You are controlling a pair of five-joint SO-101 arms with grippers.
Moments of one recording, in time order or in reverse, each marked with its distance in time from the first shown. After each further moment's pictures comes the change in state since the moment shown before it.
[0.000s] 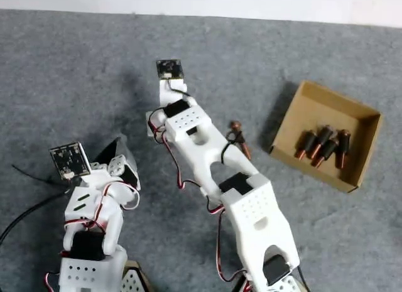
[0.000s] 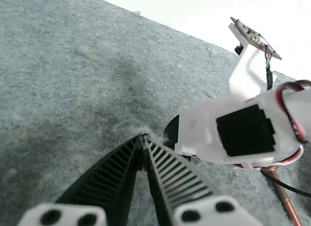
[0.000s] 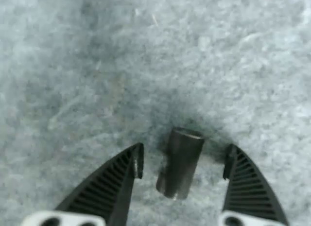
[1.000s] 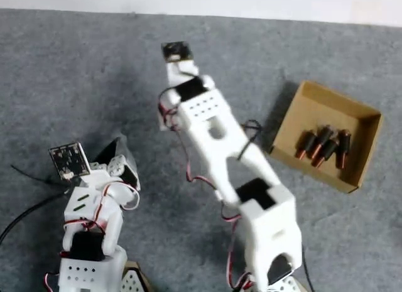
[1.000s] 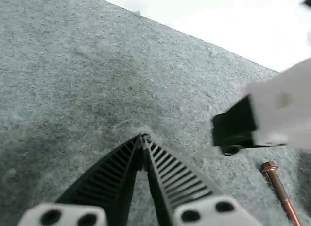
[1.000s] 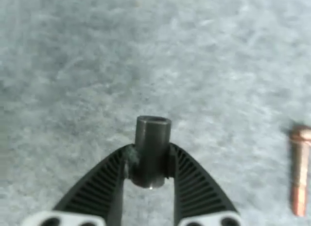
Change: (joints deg) left arm 0.0 0.0 0.0 0.0 0.0; right arm 3.6 -16.4 -2.3 22.7 8.6
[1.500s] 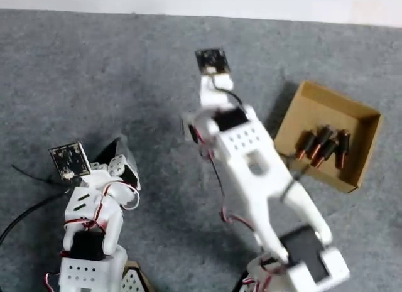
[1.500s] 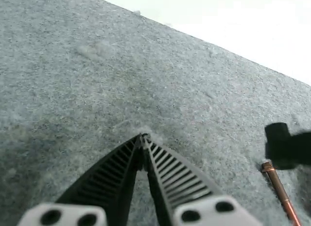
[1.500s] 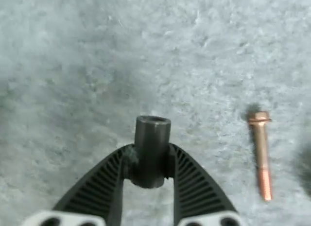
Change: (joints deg) left arm 0.0 0.0 0.0 0.0 0.0; right arm 4.8 -34.7 45.5 -24.6 4.5
